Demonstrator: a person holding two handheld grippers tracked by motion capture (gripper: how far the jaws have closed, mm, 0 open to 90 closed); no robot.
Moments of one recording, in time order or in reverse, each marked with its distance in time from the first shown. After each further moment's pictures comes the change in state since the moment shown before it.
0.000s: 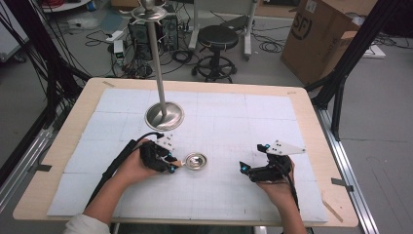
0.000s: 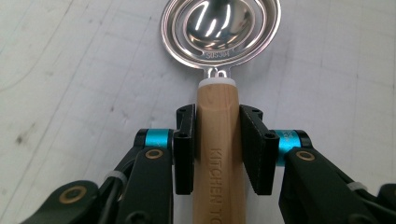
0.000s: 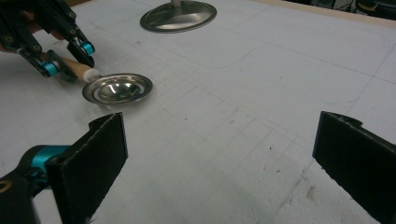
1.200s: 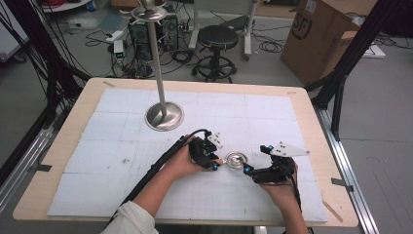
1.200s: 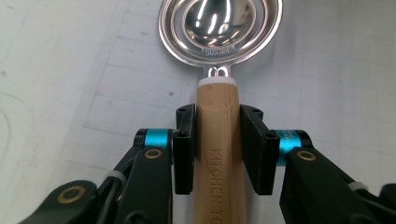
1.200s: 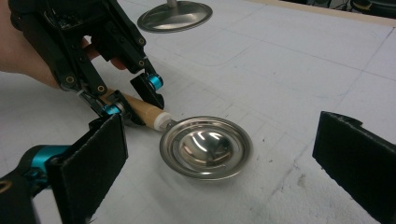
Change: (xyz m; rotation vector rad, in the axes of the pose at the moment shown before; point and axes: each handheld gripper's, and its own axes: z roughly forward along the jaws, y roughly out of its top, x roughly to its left) left arm -0.011 0.097 0.078 0.010 -0.071 0.060; right arm -0.003 -0.004 -0.008 -0.005 -0.009 0.015
